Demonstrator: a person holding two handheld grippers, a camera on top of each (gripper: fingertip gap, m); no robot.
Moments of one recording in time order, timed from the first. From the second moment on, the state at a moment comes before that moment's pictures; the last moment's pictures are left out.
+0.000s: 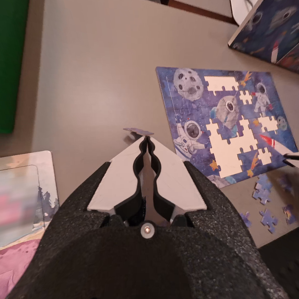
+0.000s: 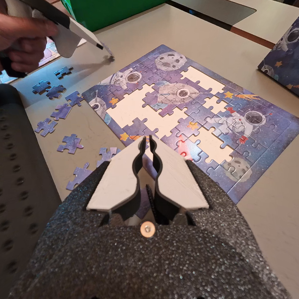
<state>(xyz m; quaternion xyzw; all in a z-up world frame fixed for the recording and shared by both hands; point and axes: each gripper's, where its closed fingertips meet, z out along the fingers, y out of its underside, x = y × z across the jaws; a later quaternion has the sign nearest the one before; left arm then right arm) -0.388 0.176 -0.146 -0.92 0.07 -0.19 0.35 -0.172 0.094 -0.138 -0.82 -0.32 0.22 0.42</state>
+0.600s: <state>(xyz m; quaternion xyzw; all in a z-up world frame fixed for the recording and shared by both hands) -0.358 0.108 -0.094 -0.84 0.07 -0.31 0.45 -0.061 0.106 -0.129 -0.85 -0.19 0.14 0.46</state>
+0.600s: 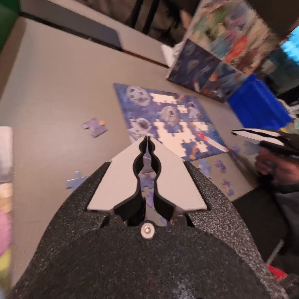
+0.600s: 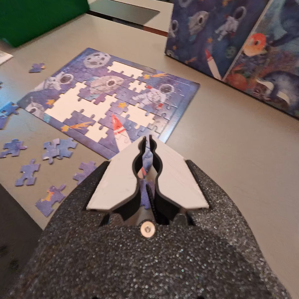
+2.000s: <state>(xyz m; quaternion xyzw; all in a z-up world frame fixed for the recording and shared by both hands) -0.328 0.095 -0.108 -0.85 0.21 -0.12 0.48 0.000 0.050 -0.156 -0.91 -0.18 0.13 0.35</state>
